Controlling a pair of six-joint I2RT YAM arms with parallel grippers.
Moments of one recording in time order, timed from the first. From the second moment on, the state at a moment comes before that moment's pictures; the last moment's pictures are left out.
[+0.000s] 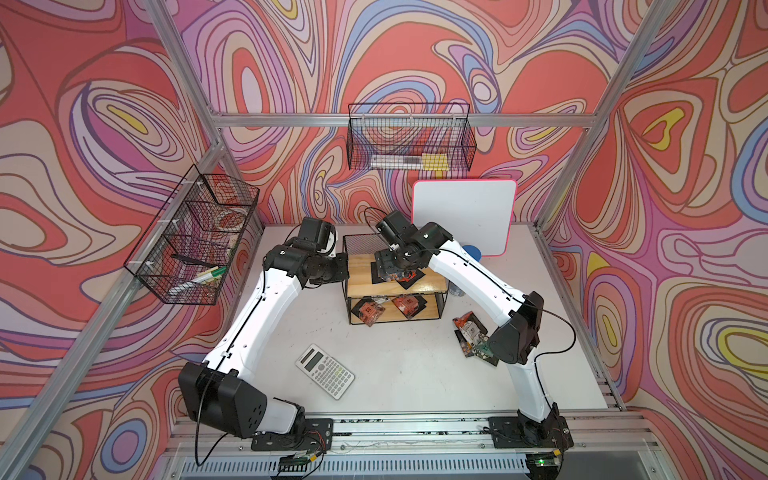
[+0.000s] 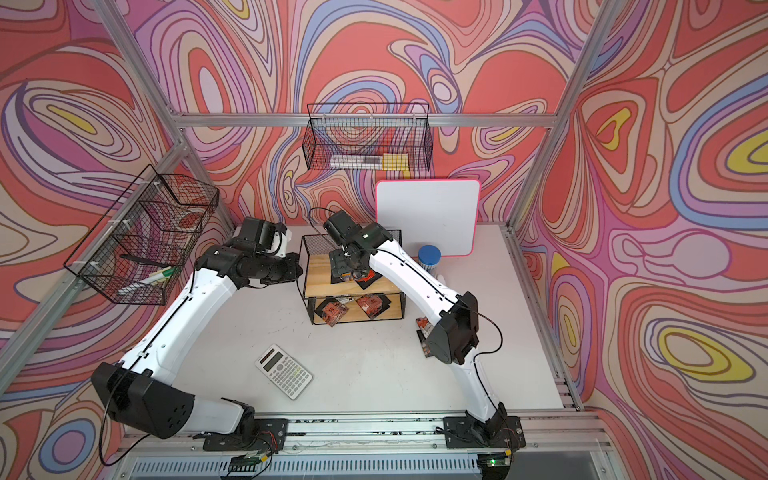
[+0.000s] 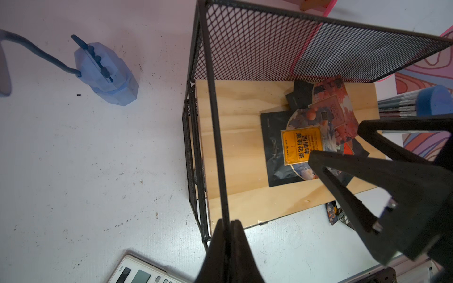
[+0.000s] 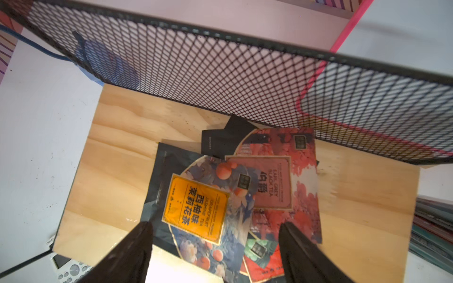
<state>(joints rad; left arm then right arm) -0.27 1.43 1.47 -0.99 0.15 -0.36 0.77 2.15 2.33 -1.20 0.19 0.40</state>
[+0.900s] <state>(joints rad) -0.27 1.43 1.47 -0.99 0.15 -0.36 0.77 2.22 2.31 -1.16 0.20 0.36</state>
